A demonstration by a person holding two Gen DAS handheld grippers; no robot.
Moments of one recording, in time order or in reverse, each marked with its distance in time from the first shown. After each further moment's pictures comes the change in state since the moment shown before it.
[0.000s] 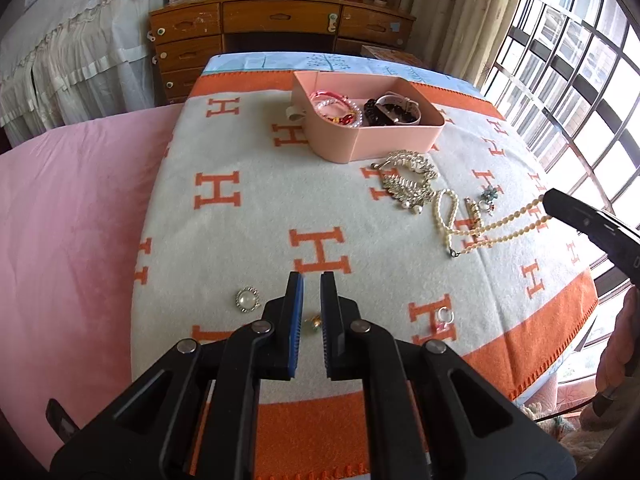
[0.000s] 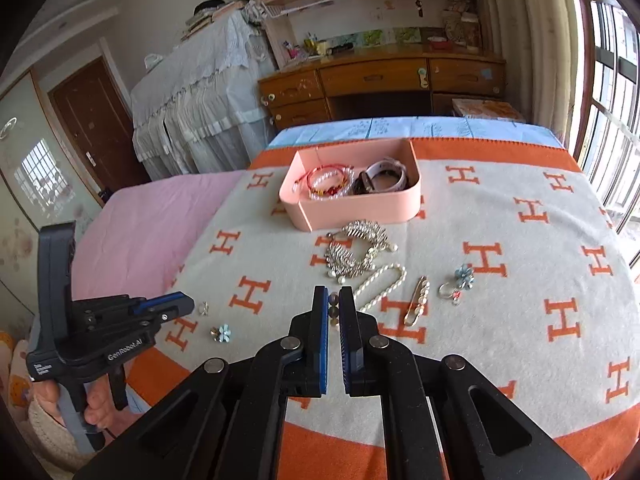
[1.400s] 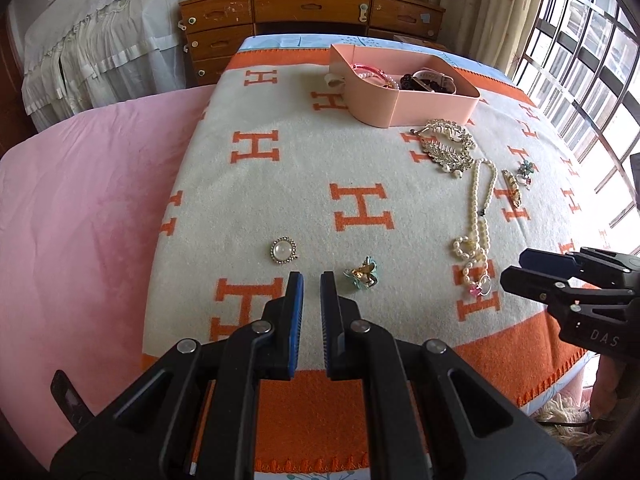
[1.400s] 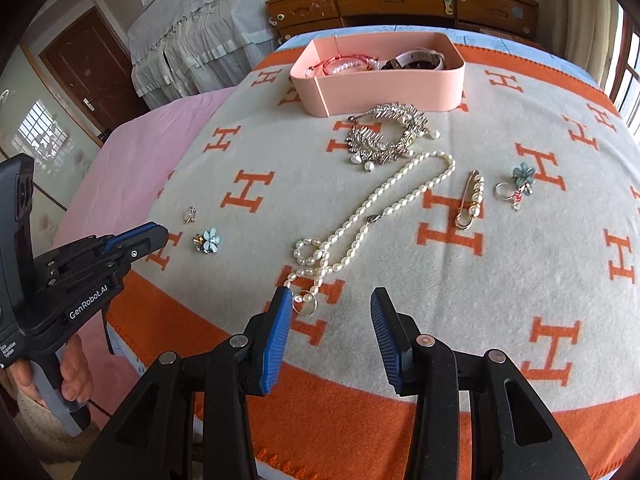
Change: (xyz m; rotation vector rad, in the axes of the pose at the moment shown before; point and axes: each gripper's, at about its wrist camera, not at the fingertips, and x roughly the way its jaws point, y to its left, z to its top) left arm 0.011 0.014 -0.044 -0.046 0.022 0.122; right arm 0.080 0.017 -0.057 -0.032 0.332 0.027
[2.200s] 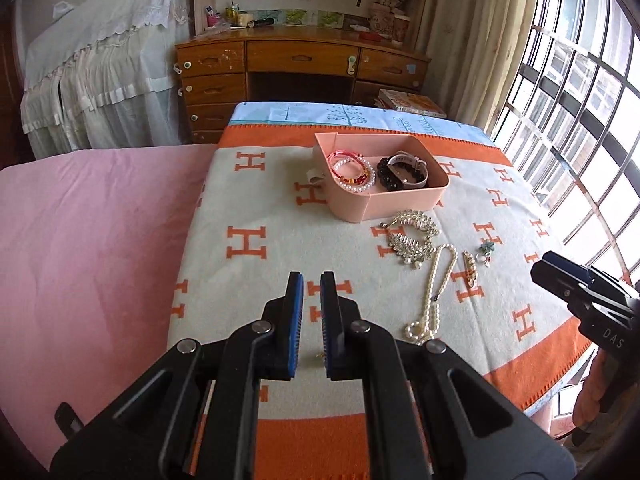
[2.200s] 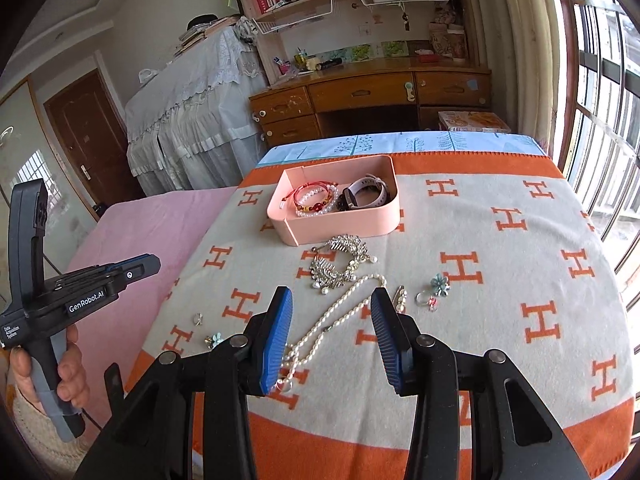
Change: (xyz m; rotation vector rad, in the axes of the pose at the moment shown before) left arm -0.065 -0.005 0.053 -0.007 -0.153 -0.034; right arm -0.115 -0.025 0.013 0.049 -0.357 -0.060
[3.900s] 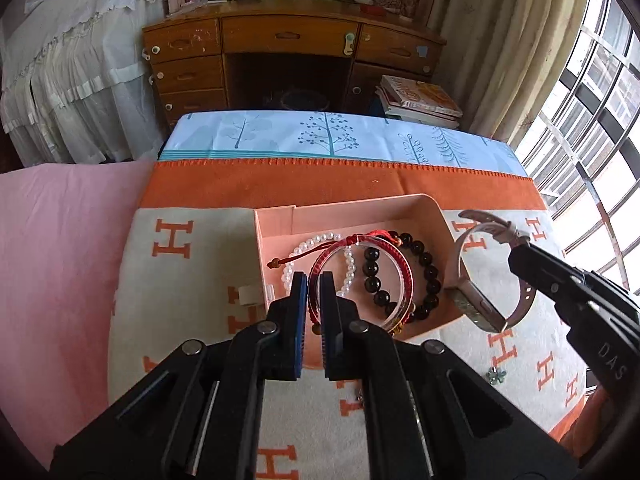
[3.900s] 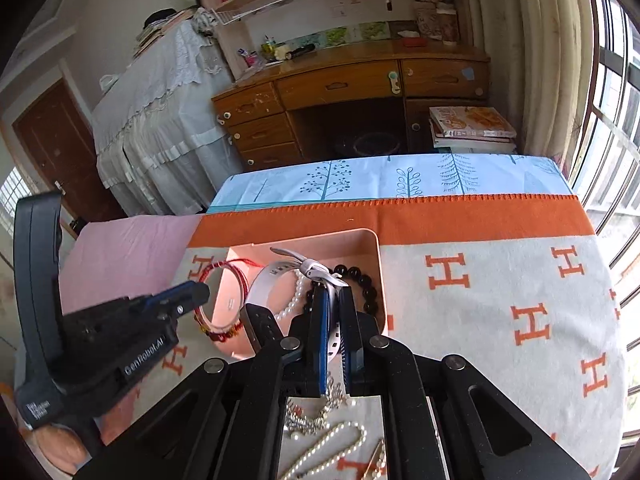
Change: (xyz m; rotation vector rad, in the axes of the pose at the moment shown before) left arm 0.175 -0.065 0.163 -0.022 0.132 -0.014; right arm 0.152 -0.026 0.193 0.101 0.102 -0.065
